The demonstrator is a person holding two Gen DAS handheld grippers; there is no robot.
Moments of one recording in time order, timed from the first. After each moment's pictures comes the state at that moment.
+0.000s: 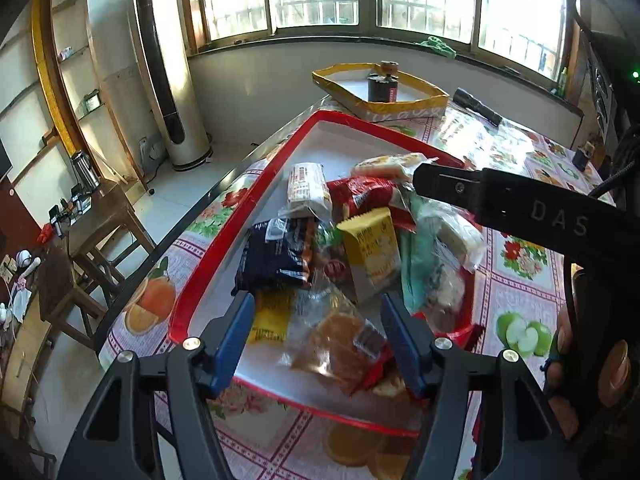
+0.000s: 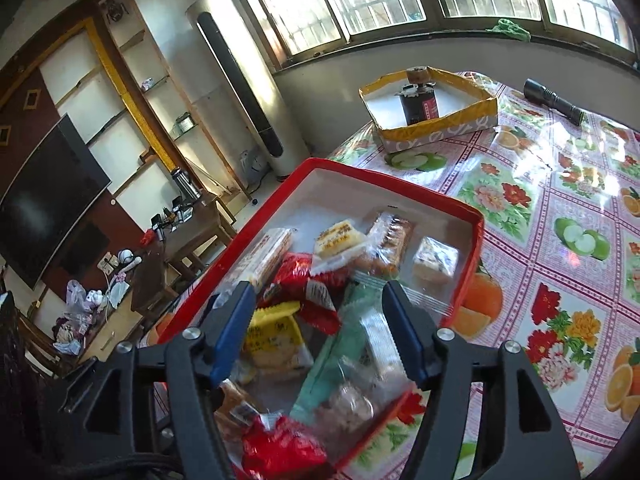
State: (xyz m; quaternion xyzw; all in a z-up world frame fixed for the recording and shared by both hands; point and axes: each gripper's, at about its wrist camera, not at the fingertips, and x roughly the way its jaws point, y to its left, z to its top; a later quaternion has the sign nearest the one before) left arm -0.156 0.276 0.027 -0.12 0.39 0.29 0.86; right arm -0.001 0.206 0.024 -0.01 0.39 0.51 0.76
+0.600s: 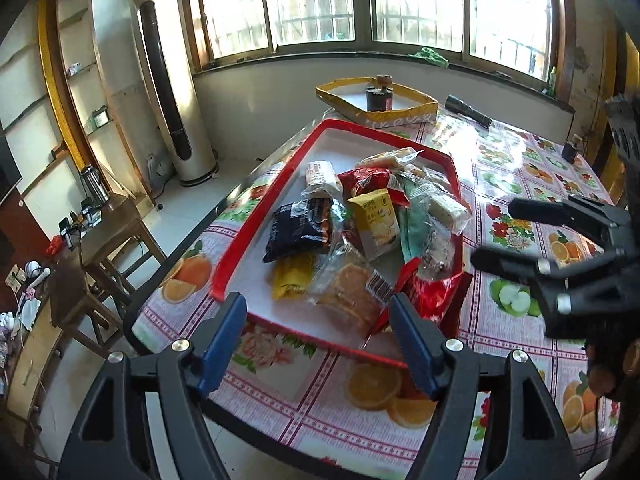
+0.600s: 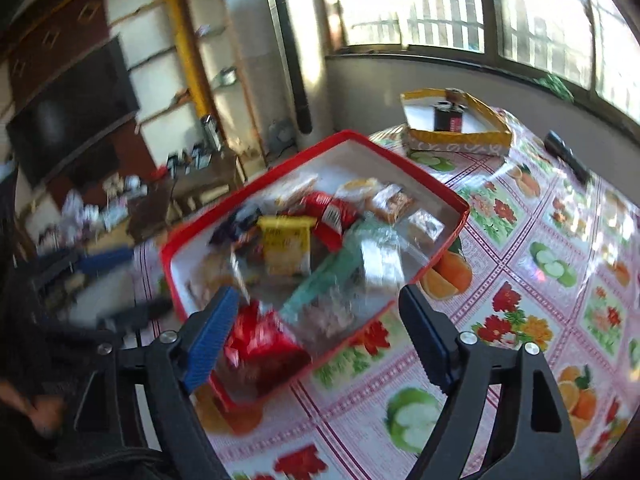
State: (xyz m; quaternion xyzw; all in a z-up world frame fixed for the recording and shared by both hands) left arm -0.205 0.254 0.037 -0.09 0.37 0.30 0.87; right arm -0.052 0.154 0.024 -0.17 0.32 0.58 0.74
